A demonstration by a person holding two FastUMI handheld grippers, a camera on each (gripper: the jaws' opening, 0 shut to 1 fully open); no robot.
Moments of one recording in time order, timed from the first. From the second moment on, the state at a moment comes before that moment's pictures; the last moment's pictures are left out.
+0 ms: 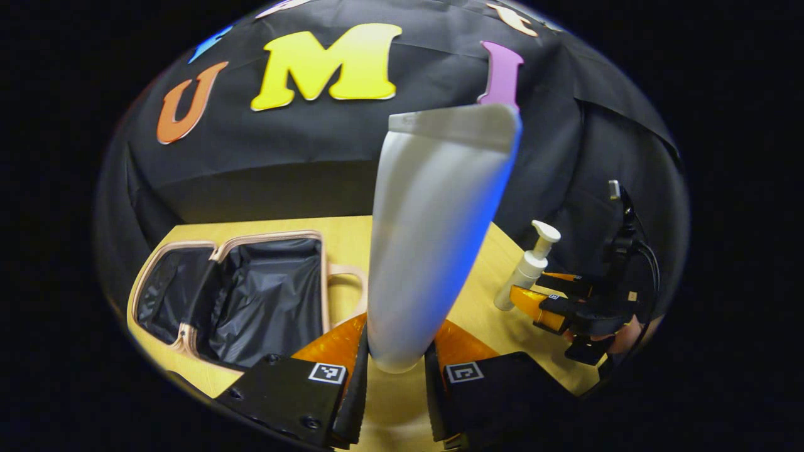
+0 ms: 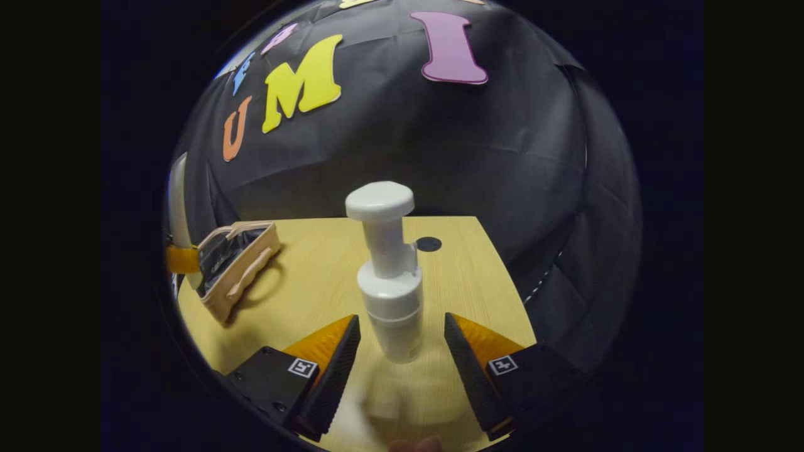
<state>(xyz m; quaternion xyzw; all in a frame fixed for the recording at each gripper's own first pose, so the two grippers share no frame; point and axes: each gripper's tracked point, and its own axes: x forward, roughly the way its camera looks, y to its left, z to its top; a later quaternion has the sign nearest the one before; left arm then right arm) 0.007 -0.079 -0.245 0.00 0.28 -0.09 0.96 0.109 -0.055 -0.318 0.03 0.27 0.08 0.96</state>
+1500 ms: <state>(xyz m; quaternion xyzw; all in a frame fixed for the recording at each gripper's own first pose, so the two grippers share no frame) 0.040 0.132 -0.347 -0.08 0.60 -0.12 0.79 0.032 0.015 -0.190 0.10 0.31 0.14 0.93</state>
